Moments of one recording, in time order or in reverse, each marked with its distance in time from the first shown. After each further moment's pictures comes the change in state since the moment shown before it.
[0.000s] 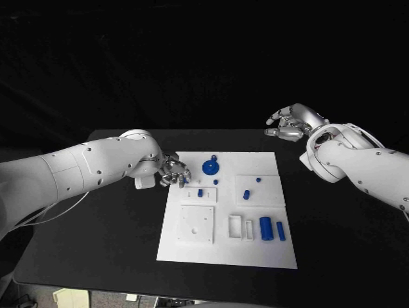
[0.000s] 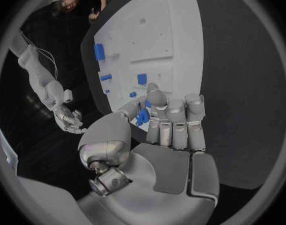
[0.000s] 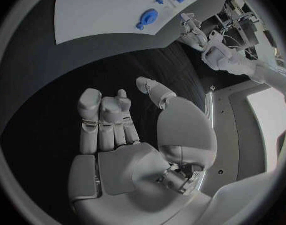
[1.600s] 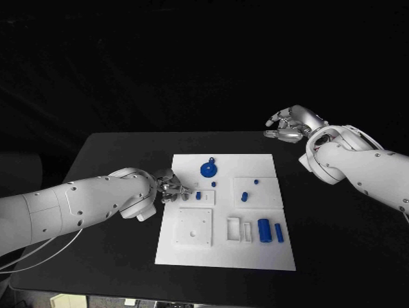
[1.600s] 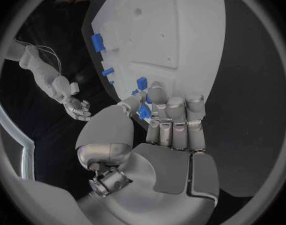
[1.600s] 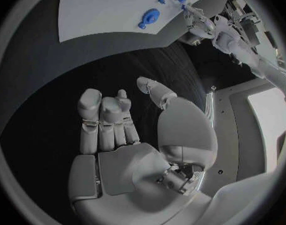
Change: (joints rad) left arm -0.133 -0.134 -0.011 0.210 0.020 -0.453 0.140; left_hand 0.205 -0.097 -0.007 0.084 -0.322 -0.032 0.032 -0.095 -0.362 -0.001 0.025 -0.058 -0.013 0.015 0.002 -0.066 -0.011 -0.010 0.017 -0.009 -0.051 0.000; right arm 0.001 -0.015 0.000 0.009 -0.001 -0.009 -0.001; right_hand -0.004 -0.004 0.000 0.000 -0.004 0.000 0.000 0.000 0.000 0.000 0.000 0.000 0.001 0.000 0.000 0.000 -0.001 0.000 -0.001 -0.003 0.000 -0.001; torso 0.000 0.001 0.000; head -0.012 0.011
